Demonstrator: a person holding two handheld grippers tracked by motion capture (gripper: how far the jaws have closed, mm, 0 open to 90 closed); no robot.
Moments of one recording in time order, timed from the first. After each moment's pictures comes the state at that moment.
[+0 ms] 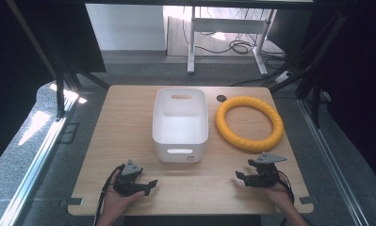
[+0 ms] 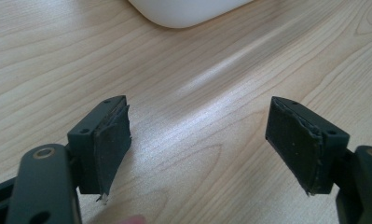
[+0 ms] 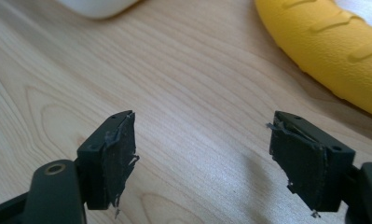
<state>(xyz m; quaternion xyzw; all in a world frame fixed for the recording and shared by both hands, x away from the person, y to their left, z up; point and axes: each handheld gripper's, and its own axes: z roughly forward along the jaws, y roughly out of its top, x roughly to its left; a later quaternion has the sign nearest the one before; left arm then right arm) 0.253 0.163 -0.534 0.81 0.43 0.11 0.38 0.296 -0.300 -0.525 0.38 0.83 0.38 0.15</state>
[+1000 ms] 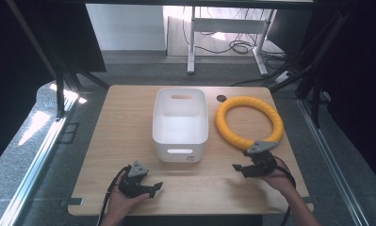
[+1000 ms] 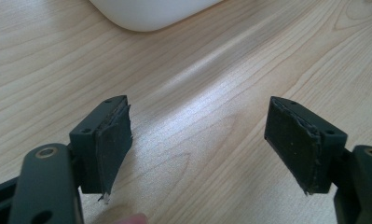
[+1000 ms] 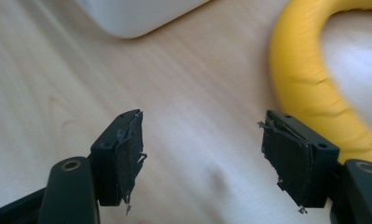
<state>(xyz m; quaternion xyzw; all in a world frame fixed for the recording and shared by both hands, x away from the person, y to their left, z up) 0.249 0.149 -0.531 0.82 0.41 0.10 0.37 0.326 -0.282 -0.478 0.31 0.88 0.34 0.14</state>
